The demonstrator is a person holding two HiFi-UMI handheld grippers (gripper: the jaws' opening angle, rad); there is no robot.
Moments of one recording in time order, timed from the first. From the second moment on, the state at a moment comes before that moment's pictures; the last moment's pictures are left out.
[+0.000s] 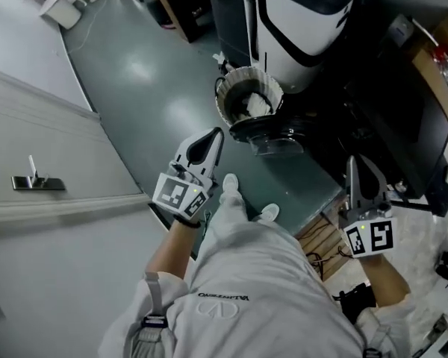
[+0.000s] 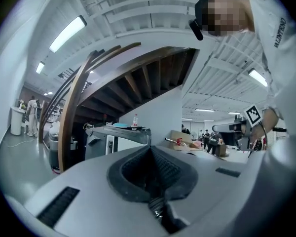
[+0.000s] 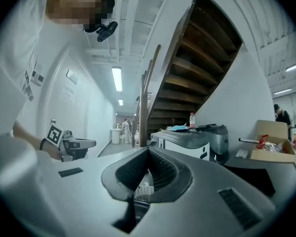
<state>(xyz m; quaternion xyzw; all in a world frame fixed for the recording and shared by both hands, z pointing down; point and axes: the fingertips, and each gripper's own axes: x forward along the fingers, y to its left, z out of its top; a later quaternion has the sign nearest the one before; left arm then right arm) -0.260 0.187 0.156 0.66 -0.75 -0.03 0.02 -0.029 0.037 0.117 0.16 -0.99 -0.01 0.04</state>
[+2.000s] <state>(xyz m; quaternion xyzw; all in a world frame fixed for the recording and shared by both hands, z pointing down) -0.369 0.066 0.610 0.89 -0.37 0.24 0.14 -0.313 0.055 0.512 0.12 -0.96 0.04 0.23</state>
